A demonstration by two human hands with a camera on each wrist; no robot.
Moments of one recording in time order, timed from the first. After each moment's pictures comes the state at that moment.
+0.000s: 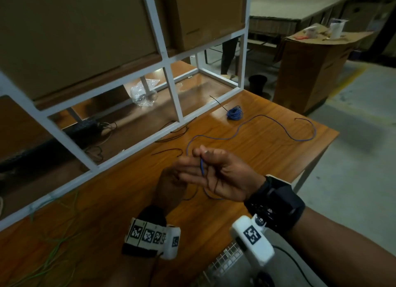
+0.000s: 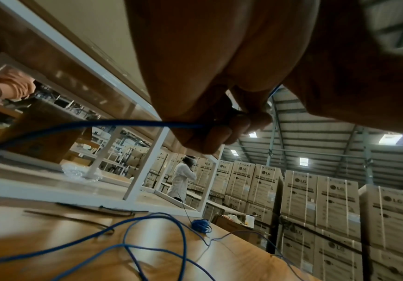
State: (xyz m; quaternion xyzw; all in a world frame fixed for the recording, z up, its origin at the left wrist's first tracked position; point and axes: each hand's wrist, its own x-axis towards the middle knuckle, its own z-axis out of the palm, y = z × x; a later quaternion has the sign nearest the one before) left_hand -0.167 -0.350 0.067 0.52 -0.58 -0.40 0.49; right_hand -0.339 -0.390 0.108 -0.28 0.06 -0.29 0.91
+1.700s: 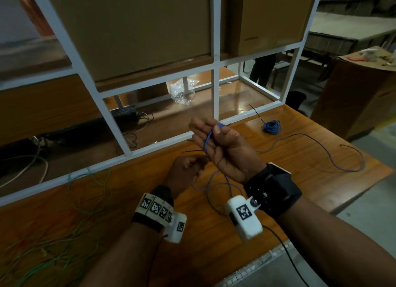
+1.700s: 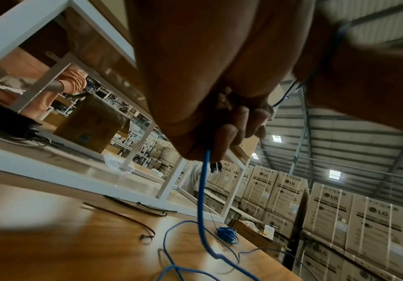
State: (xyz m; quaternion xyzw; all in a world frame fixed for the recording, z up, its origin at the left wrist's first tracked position) left_hand -0.101 -0.366 0.071 0.59 -0.53 -0.38 0.48; right_hand -0.251 -0.429 0.127 -0.32 0.03 -0.37 0.87
